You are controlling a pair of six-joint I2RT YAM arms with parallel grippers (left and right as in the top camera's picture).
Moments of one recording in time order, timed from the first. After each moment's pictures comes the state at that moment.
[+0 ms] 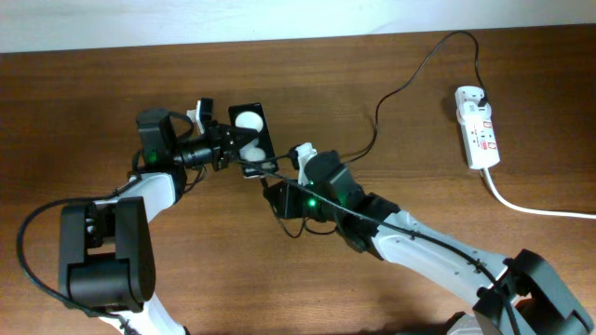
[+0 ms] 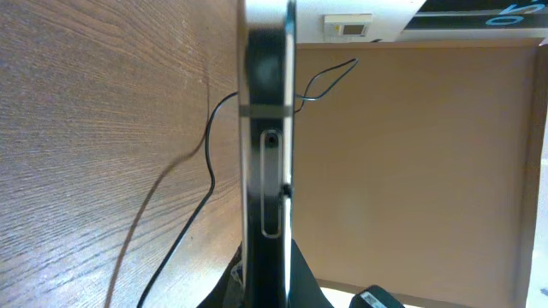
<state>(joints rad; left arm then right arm) 0.03 1.91 0.94 0.46 1.20 -1.04 0.71 1.56 0.85 0.11 -0.30 0.80</state>
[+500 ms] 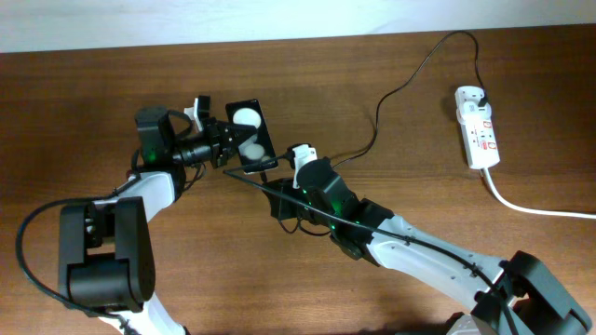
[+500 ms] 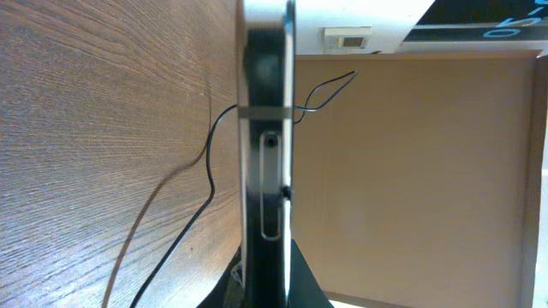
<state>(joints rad) 0.03 1.91 0.95 0.47 1.17 -1.05 0.75 1.56 0.84 0.16 -0.15 0.76</state>
